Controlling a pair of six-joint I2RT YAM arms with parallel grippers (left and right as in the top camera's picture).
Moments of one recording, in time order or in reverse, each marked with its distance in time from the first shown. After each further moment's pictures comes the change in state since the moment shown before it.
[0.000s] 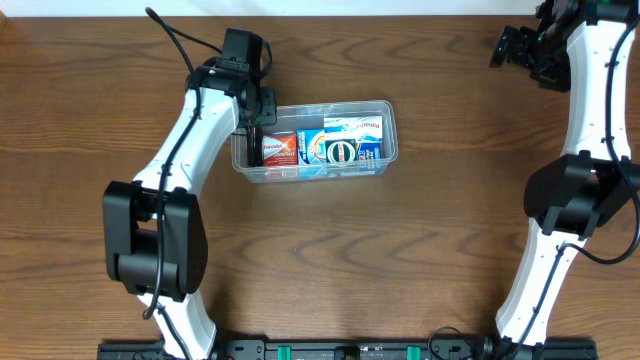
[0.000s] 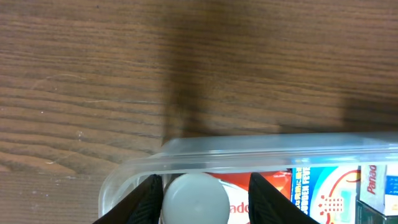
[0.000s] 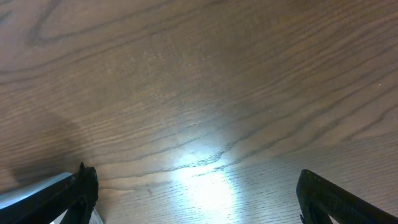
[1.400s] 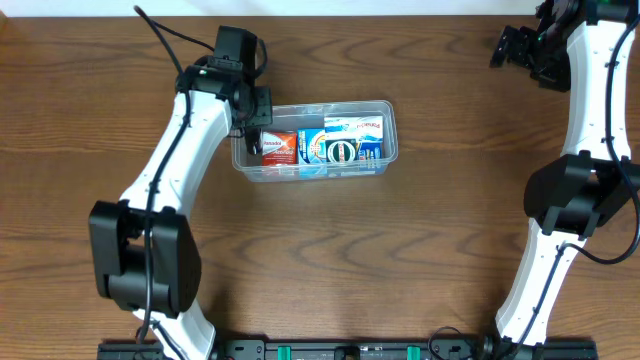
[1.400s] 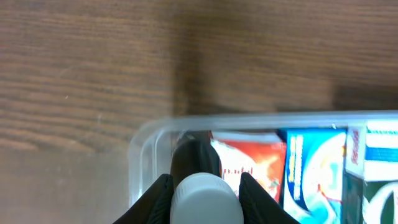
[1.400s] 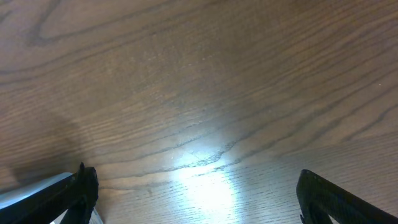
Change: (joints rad) left arm 0.001 -0.089 0.000 -0.093 -0.003 0.006; right arm 0.000 0.000 0.000 0.000 0.000 0.000
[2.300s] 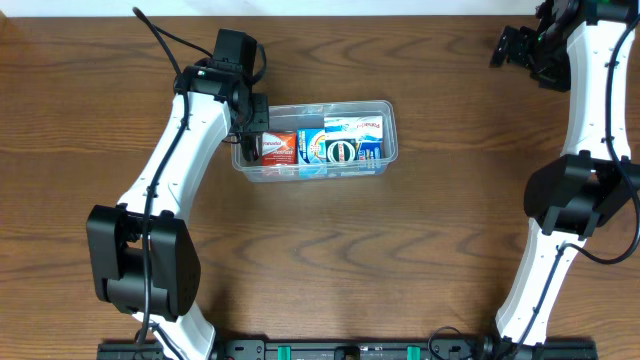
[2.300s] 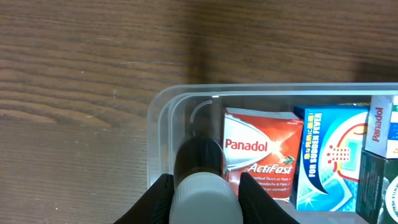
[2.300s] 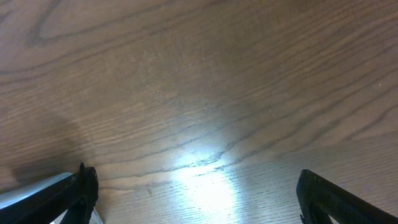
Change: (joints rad) left arm 0.000 -0.010 -0.002 -0.060 -0.041 0.000; right arm 0.000 0.000 0.000 0.000 0.000 0.000
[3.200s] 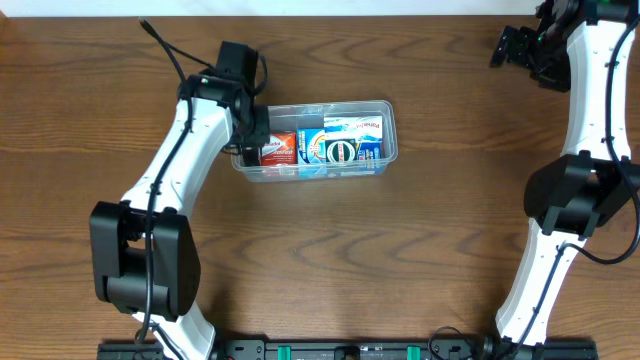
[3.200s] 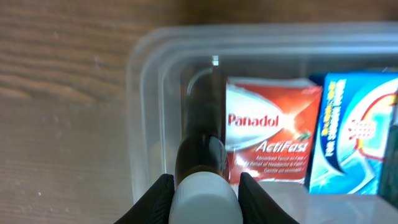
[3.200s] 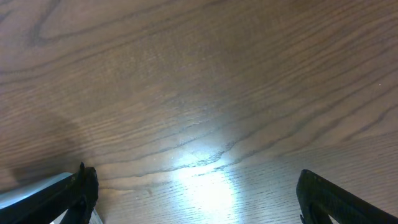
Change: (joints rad) left arm 0.000 0.000 -0.082 -0.005 0.036 0.000; right arm 0.000 0.000 0.000 0.000 0.000 0.000
